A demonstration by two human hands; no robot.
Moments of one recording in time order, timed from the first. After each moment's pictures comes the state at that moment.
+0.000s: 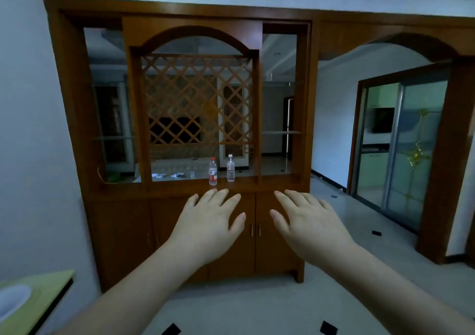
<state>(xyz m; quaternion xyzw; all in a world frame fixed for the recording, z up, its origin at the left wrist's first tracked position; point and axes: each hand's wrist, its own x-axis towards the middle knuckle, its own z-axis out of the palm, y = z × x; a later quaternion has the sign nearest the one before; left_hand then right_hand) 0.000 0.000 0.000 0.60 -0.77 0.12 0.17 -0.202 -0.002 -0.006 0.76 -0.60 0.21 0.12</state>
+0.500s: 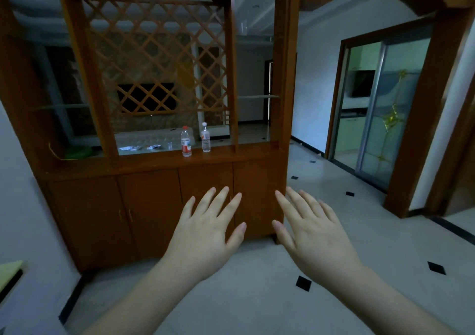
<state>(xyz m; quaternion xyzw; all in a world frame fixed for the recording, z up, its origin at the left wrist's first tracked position) -0.067 -0.069 -0.088 0.55 -0.81 0.12 0.17 -0.278 -0.043 -0.090 0.75 -0.63 0.19 0.13</state>
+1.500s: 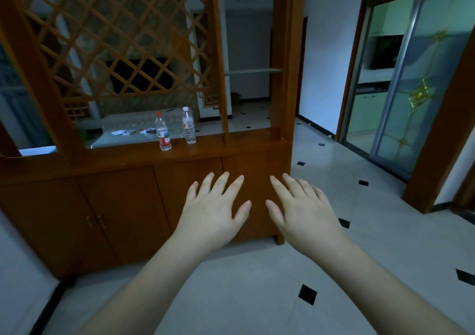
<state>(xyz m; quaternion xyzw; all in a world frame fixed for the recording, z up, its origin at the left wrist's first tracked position) -0.180 -0.372 -0.113 0.60 -0.79 0.08 0.12 -0.367 -0.355 -0.123 0.74 -0.64 0.18 0.09</state>
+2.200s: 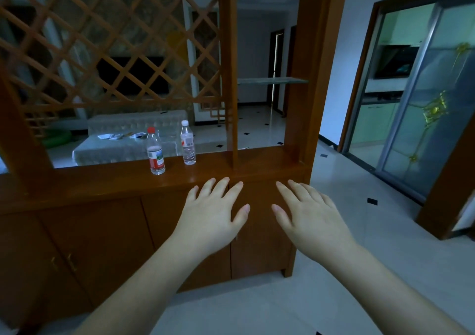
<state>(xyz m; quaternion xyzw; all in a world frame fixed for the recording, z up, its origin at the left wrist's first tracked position) -0.114 -0.637 -0.108 0.59 -0.79 0.06 0.13 -0.313 -0.611 -0.113 0.73 -0.65 0.17 0.10</state>
